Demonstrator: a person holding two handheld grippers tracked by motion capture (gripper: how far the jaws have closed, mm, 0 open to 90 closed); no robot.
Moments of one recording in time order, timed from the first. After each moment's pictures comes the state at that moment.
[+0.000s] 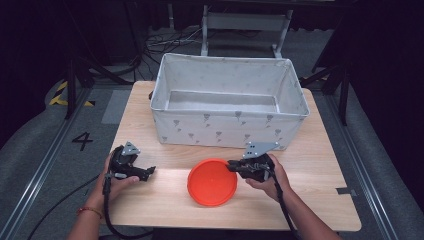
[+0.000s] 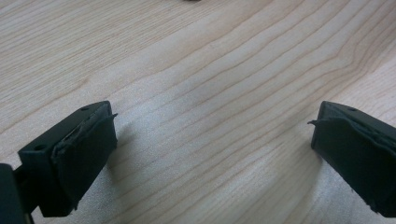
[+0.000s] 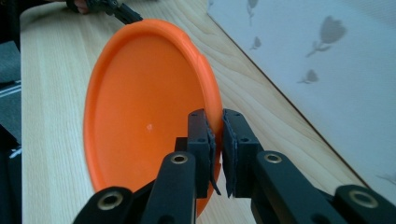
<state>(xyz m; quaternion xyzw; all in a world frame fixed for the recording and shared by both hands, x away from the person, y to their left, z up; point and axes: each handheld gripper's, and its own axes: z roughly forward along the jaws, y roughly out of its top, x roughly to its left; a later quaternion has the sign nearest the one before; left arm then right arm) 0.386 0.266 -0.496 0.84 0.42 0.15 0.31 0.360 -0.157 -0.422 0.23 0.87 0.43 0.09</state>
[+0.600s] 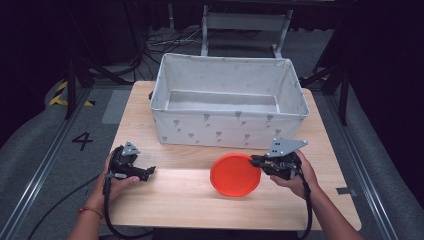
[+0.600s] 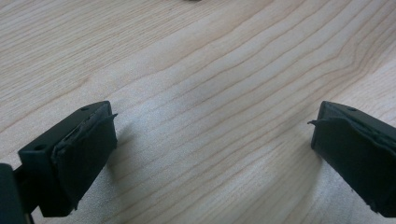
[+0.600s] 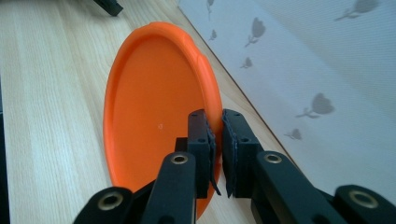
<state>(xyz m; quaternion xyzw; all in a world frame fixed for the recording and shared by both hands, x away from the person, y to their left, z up) 0.386 0.266 -0.496 0.84 0.42 0.15 0.31 0.351 -0.211 -0.388 0.21 0.88 0.40 0.15</state>
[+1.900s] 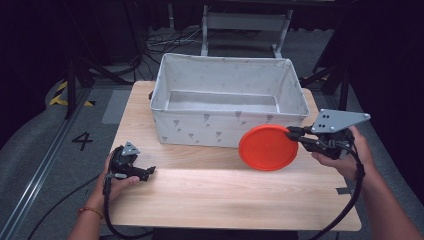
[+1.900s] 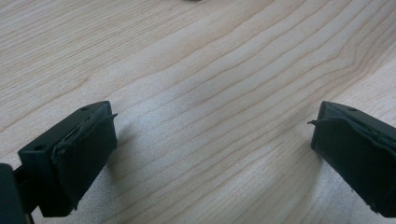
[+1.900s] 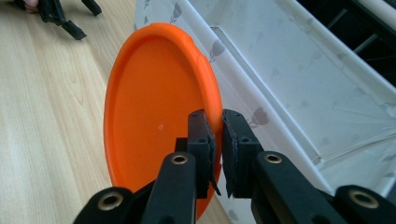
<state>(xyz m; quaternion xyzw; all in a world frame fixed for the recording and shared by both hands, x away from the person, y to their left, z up) 0.386 0.266 -0.496 0.84 0.42 0.15 0.31 0.341 -0.264 -0.267 0.18 0.87 0.37 0.25</state>
